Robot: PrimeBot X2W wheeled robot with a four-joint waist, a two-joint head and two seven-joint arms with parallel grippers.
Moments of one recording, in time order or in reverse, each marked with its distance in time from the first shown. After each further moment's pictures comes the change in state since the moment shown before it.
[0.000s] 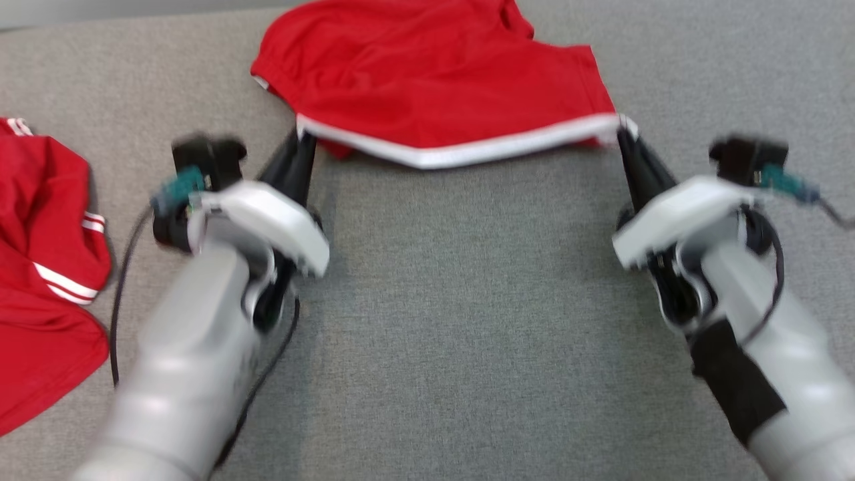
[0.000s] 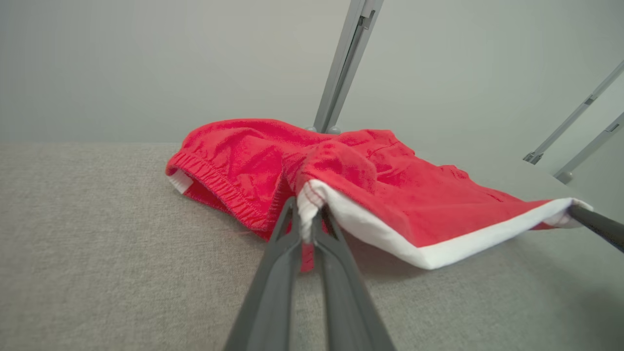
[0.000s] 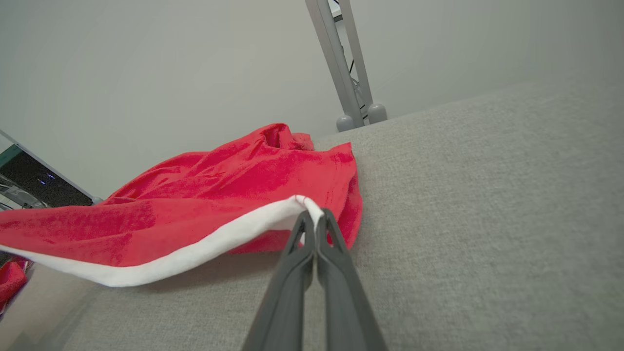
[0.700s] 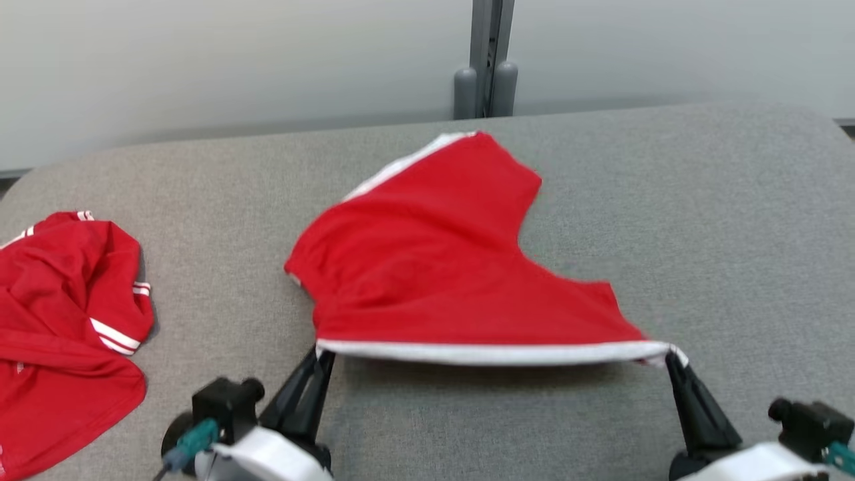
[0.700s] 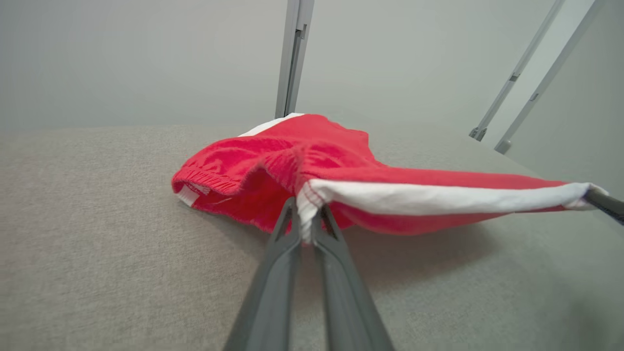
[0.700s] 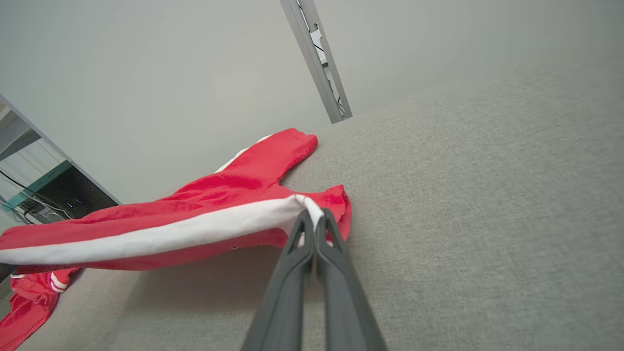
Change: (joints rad) left arm 0.754 0.176 0.025 -0.776 0.124 0.172 0.088; right arm 0.878 -0.039 -0.316 -0.733 -0.198 0.000 0.047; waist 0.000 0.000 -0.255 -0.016
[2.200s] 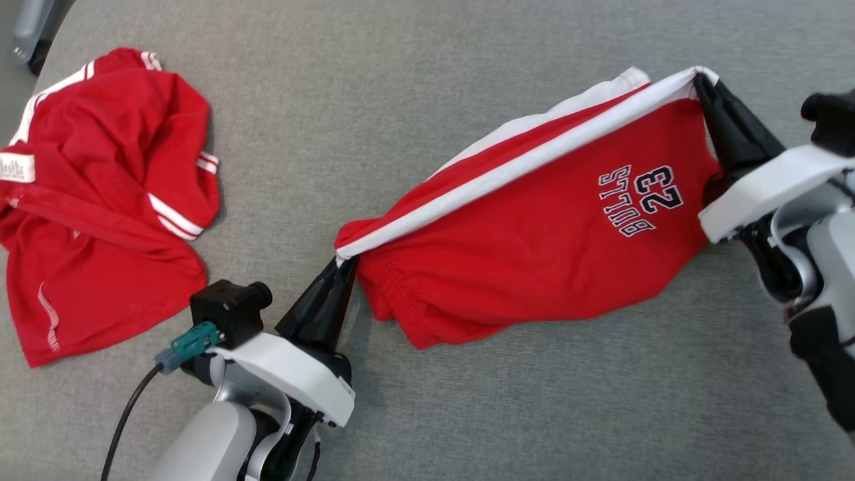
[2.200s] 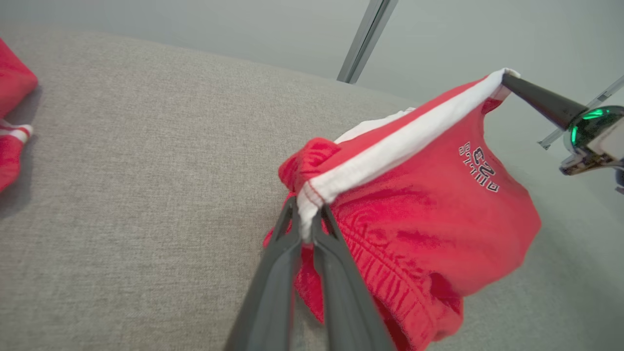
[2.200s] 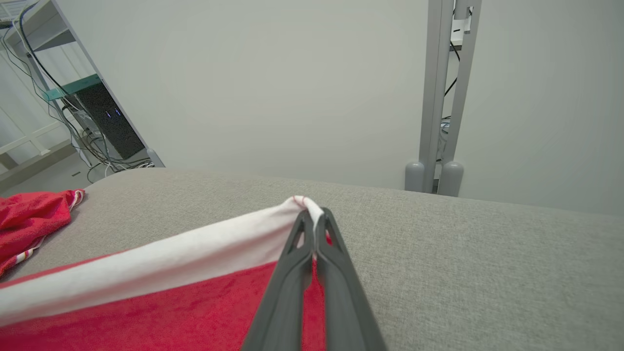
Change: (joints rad) left arm -0.138 -0.022 0.019 -0.131 -0.098 0.012 0.154; right arm -0.716 -0.176 0.179 0.258 -0.025 0.000 0.114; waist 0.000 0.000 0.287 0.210
